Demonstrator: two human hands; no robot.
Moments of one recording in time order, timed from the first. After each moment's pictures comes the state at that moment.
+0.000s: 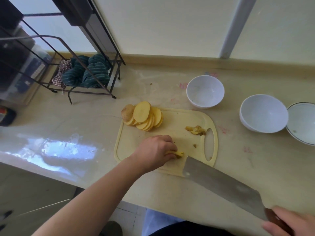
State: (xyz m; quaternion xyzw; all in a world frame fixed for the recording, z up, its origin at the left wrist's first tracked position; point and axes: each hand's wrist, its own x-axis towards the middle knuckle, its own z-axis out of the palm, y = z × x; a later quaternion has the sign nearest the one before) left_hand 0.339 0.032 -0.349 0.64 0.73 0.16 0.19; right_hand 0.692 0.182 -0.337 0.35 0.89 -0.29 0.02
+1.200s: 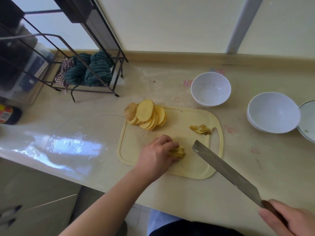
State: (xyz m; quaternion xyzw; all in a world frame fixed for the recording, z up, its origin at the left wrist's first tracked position) left_hand 0.360 0.011 -0.367 0.54 0.80 0.22 0.13; right_hand 0.671 0.176 -0.324 0.45 0.82 -0.35 0.06
